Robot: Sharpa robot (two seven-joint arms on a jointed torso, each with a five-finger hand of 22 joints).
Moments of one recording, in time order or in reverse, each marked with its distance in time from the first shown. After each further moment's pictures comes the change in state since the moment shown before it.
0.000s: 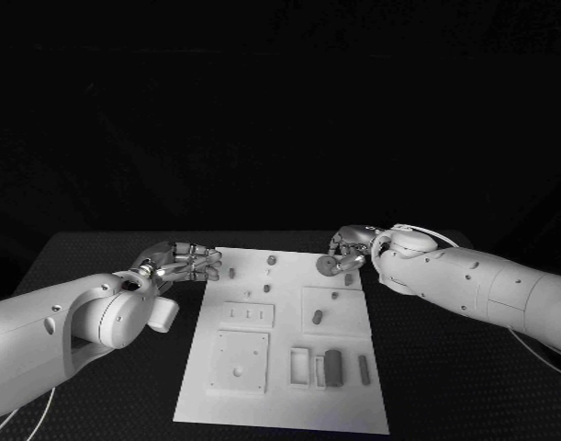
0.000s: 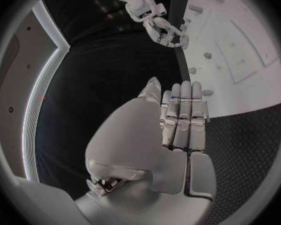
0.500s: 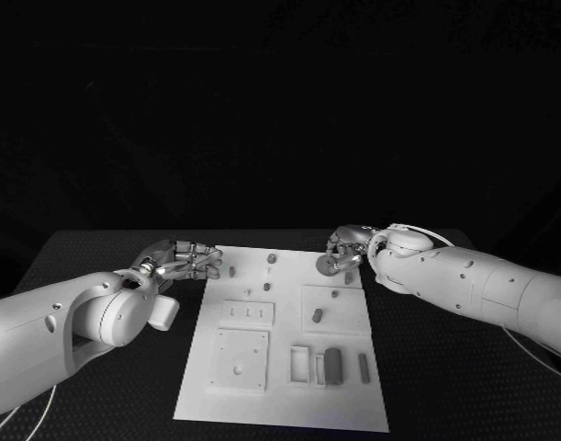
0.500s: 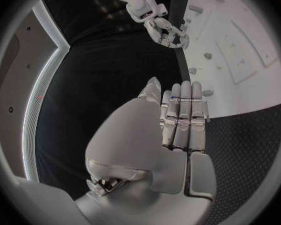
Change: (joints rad) left arm 0.000 0.001 0.000 -0.001 0.000 0.000 0.000; left_hand 0.000 0.000 0.000 0.000 0.000 0.000 0.000 0.000 0.000 0.000 0.000 0.000 0.000 0.000 0.000 -0.001 0.001 0.000 0.000 0.000 -0.001 0.000; right arm -0.005 0.024 0.001 -0.023 0.002 0.007 0.007; right_hand -0.001 0.007 0.000 0.000 0.000 0.000 0.000 0.000 0.000 -0.003 0.000 0.004 -0.007 -0.001 -0.001 0.004 -0.006 0.000 -0.002 0.002 0.000 0.000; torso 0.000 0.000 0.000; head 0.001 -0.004
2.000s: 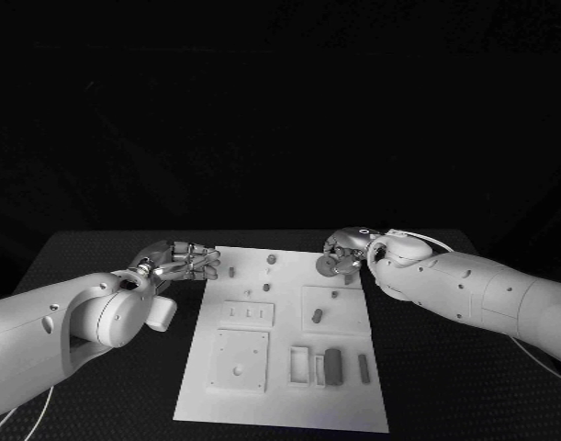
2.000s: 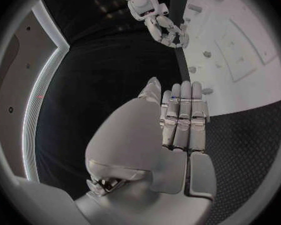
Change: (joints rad) left arm 0.000 -0.006 0.000 -0.002 0.000 0.002 0.000; left_hand 0.000 0.000 0.000 0.000 0.000 0.000 0.000 -0.004 0.000 0.000 0.000 -0.004 0.000 0.000 0.000 -0.007 0.005 0.000 0.000 0.000 -0.003 0.000; right arm -0.021 -0.006 -0.002 0.009 -0.103 -0.066 0.039; right_hand 0.129 0.053 0.003 -0.094 0.000 0.020 -0.022 0.011 -0.008 -0.007 -0.007 0.031 -0.069 -0.032 -0.007 0.030 -0.055 0.000 -0.034 0.006 0.014 0.000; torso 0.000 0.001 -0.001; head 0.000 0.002
